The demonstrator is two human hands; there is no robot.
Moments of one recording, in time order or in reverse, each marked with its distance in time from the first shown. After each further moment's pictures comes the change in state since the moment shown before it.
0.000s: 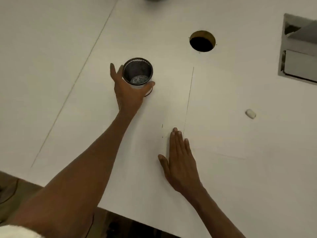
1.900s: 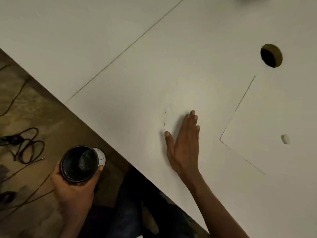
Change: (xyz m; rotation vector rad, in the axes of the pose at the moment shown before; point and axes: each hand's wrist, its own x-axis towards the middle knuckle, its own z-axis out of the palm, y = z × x) left_hand -0.321 -0.149 -0.250 0.006 0.516 -0.538; right_hand 0.002 -0.098 0.043 -0.103 -0.075 -0.062
